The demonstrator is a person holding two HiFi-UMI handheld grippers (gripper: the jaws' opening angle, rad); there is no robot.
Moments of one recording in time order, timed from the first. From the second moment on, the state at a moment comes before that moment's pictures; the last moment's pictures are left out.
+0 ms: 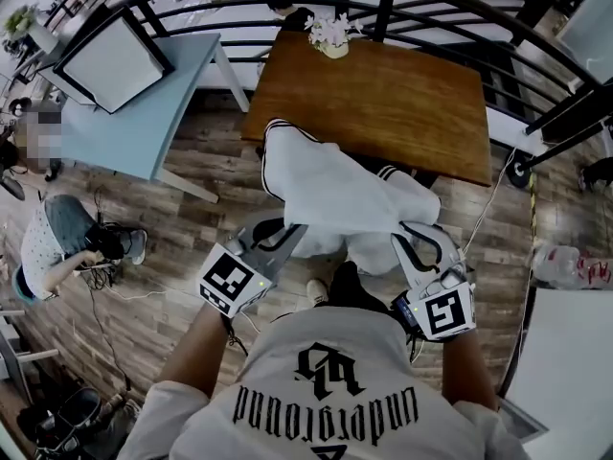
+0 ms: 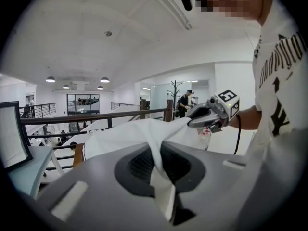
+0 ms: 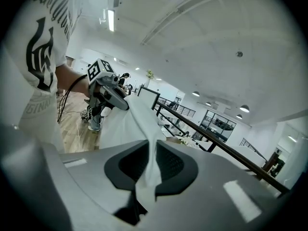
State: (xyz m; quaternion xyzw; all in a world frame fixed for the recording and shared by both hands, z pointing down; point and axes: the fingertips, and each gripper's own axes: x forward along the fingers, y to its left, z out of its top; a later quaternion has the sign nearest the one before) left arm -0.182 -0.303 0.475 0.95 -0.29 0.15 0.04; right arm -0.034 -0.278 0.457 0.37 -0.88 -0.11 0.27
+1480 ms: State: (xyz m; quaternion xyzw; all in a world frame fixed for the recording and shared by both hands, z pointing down) left arm -0.150 -0.209 0.371 0.95 -0.30 0.09 -0.02; right arm -0.006 -0.198 0.359 0.40 -0.88 -0.18 0.19
